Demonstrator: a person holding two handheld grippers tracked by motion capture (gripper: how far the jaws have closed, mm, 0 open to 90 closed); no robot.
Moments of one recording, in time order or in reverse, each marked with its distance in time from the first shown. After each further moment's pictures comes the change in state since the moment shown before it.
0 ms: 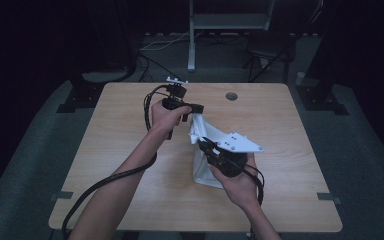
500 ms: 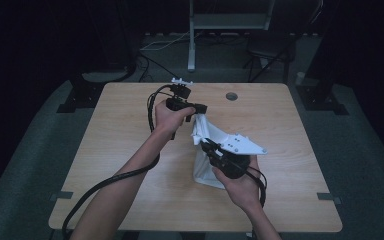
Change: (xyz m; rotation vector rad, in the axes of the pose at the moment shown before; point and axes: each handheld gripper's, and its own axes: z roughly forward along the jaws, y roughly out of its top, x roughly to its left) left arm -0.009 0.002 0.003 -0.005 0.014 0.044; right arm -0.002 -0.004 -0.004 -0.006 -0.008 0.004
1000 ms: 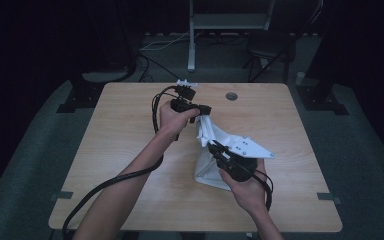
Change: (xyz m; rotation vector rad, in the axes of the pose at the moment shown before) left arm -0.010 -0.001 0.012 -0.006 -0.014 0.023; right arm -0.010 -0.011 -0.014 0.003 -0.041 0.030
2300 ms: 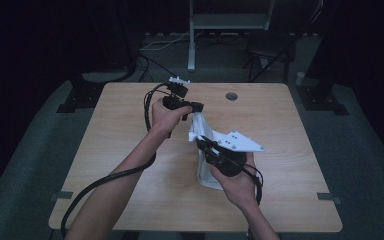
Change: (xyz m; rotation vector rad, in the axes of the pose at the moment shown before) left arm 0.022 -0.001 -0.025 0.009 0.056 0.010; right arm 0.021 0.022 0.022 -0.029 0.081 0.017
